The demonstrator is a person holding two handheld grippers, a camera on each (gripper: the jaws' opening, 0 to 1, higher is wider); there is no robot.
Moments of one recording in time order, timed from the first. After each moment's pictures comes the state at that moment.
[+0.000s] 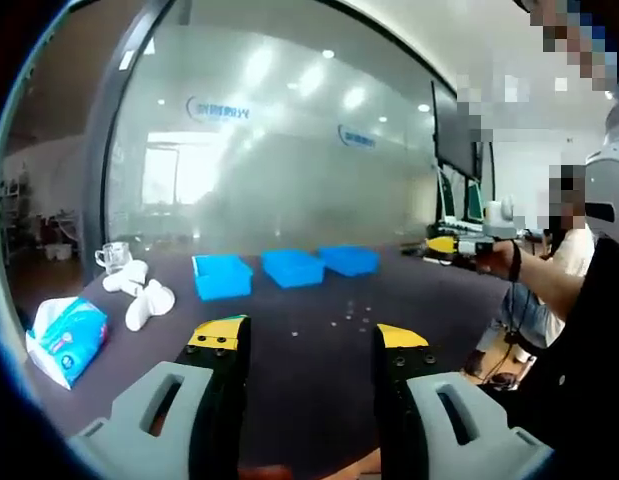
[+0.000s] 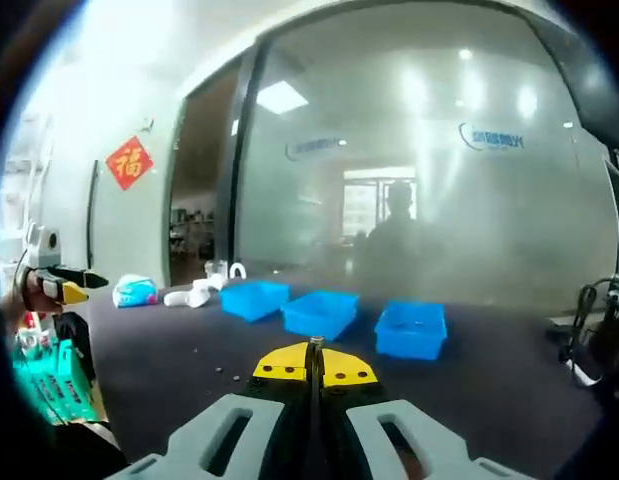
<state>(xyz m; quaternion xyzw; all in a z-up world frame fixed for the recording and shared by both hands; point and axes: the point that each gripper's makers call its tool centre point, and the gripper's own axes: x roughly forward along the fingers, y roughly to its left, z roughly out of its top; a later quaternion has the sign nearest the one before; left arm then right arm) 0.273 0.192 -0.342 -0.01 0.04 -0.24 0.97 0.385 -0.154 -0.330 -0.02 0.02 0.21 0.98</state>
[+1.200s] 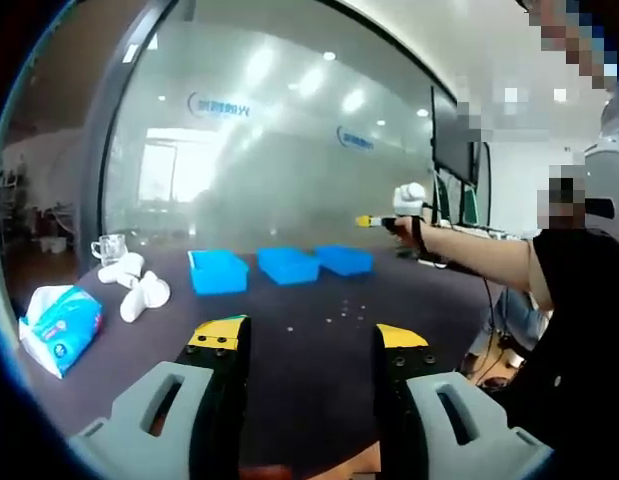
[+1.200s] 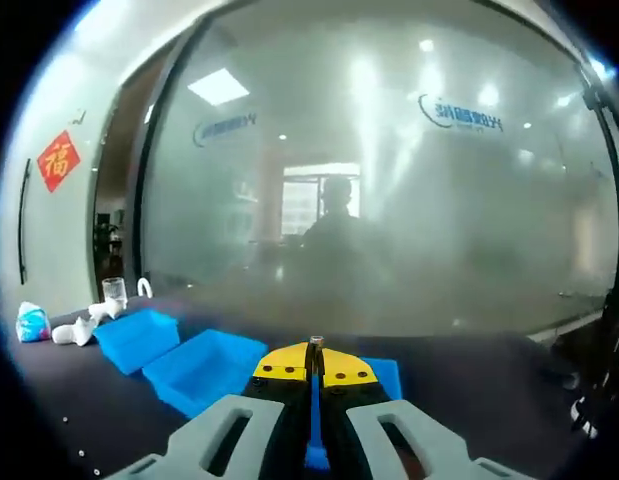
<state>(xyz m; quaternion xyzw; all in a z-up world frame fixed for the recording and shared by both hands) 0.270 0.191 -0.347 -0.02 0.04 -0.25 0.97 0.619 -0.175 -0.307 -0.03 0.04 0.11 0.99</state>
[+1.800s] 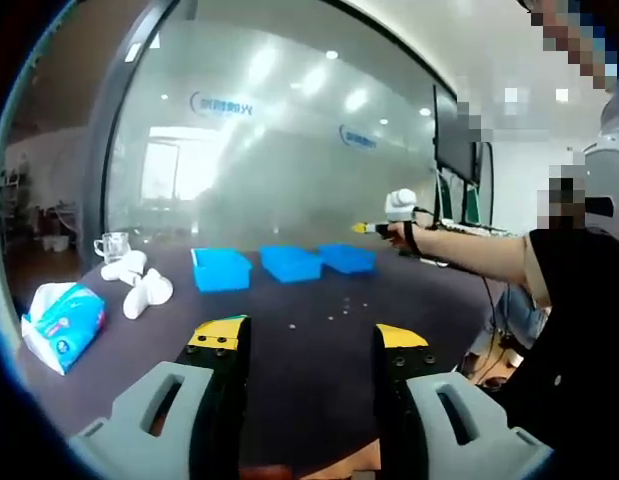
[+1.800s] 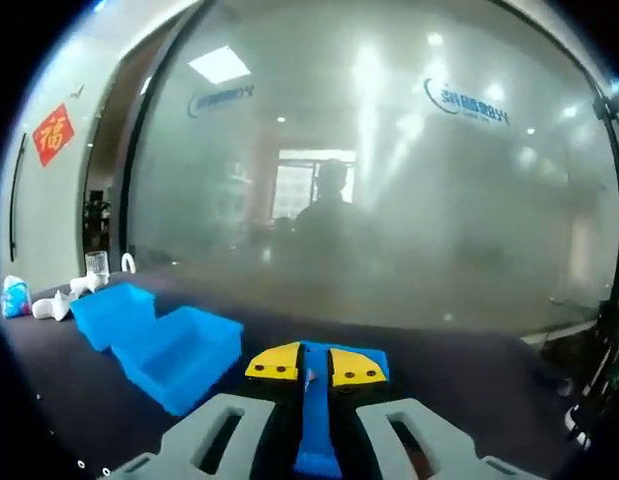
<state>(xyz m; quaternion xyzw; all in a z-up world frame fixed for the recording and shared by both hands) 0.268 0.193 -0.349 -0.02 0.04 -0.24 0.97 0.625 -0.179 -0.329 -0.06 0.06 0.09 0.99</state>
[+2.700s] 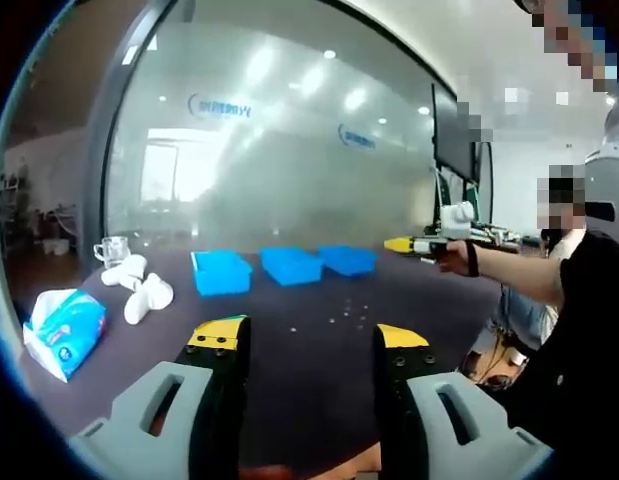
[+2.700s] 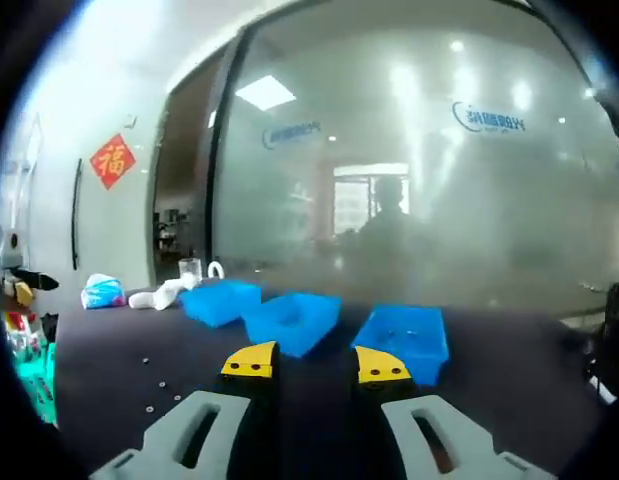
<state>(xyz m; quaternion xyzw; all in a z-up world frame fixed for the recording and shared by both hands) 0.270 0.195 -0.344 -0.02 0.04 -0.24 0.97 0.442 -0.135 -0.348 -0.03 0.03 0.24 0.97</state>
